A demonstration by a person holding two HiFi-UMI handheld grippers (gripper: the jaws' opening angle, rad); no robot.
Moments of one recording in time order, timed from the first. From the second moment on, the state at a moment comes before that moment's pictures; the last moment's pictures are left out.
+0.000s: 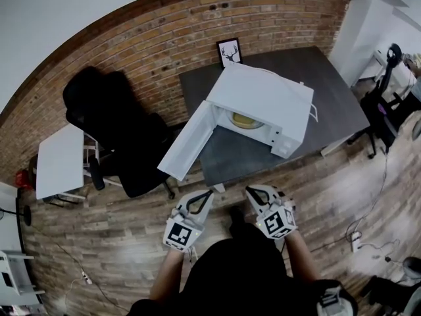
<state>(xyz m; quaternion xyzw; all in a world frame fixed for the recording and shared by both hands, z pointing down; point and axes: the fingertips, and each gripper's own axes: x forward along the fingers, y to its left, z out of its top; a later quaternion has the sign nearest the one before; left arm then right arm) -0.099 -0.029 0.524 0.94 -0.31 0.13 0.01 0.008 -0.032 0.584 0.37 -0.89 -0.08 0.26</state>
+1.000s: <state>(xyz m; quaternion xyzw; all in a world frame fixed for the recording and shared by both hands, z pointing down) -0.106 -0.127 0.521 0.91 -0.39 0.14 0.02 -0.004 -0.169 0.599 0.28 -0.92 -0.11 0.26</state>
